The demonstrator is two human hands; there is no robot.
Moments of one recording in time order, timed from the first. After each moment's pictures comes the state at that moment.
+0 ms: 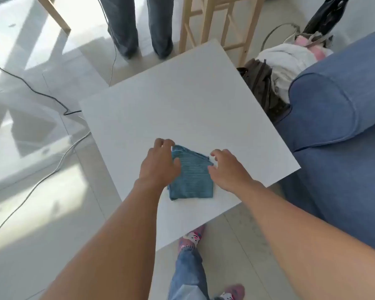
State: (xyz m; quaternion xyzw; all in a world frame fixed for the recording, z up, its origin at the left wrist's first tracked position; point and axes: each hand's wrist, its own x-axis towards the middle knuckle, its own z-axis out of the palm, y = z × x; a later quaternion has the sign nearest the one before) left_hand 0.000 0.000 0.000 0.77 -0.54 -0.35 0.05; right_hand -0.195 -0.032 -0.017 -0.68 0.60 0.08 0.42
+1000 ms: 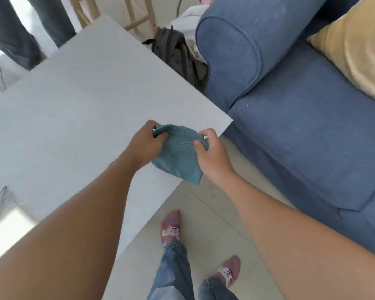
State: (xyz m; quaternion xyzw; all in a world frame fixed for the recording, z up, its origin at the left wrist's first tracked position) left_hand -0.132 -0.035 -0.036 0.65 -0.54 -0.52 0.12; right_hand -0.311 0.027 -0.043 -0.43 0.73 -0.26 0.46
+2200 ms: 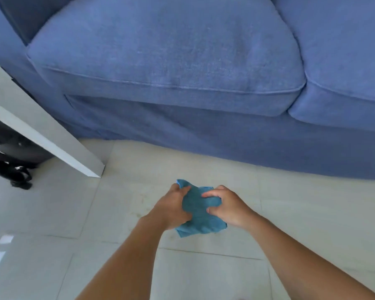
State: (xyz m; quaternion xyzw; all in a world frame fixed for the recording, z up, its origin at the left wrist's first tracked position) left_hand -0.459 0.205 -0.411 0.33 -0.82 -0.44 -0.16; right_hand -0.605 0.340 -0.429 -0.33 0.81 -0.24 0.42
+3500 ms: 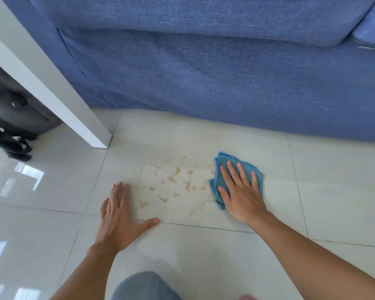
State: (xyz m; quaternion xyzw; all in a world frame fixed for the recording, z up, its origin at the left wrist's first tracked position) left_hand -0.272 0.167 -0.569 0.46 -0.86 -0.22 -0.07; right_hand -0.561 0.357 -0.589 -0.45 0.88 0.01 0.17
